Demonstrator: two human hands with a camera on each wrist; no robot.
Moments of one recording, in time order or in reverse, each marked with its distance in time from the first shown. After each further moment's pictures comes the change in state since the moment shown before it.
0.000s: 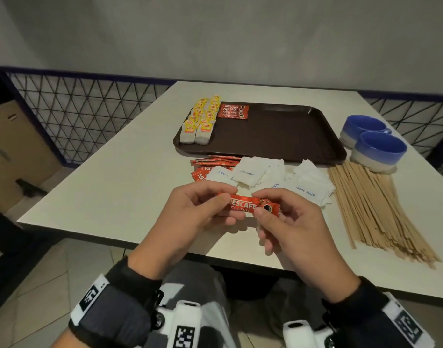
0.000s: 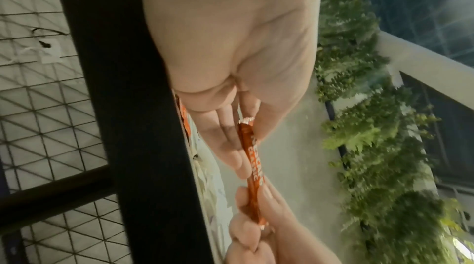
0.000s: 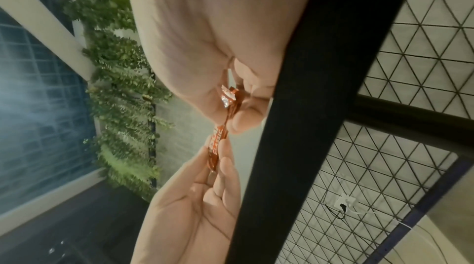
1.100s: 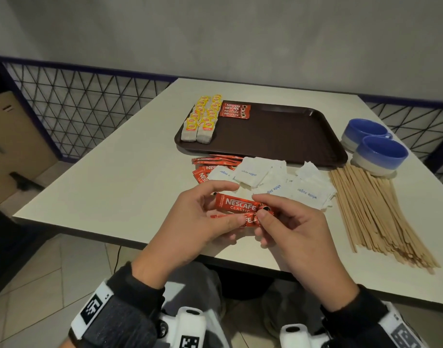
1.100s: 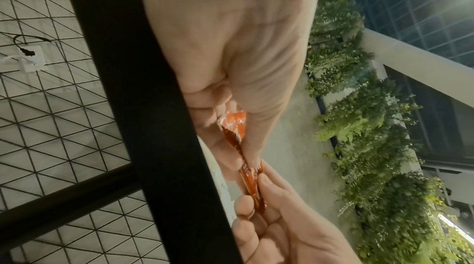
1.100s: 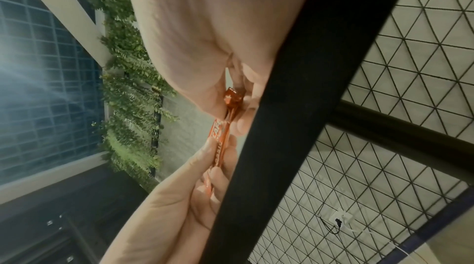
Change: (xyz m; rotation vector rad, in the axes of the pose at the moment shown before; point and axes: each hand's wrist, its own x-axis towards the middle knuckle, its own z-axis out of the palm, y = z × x) left_hand -0.004 -0.006 0.000 0.126 -0.049 -0.005; right_hand -0.007 -0.002 0.005 -0.072 0.052 -0.033
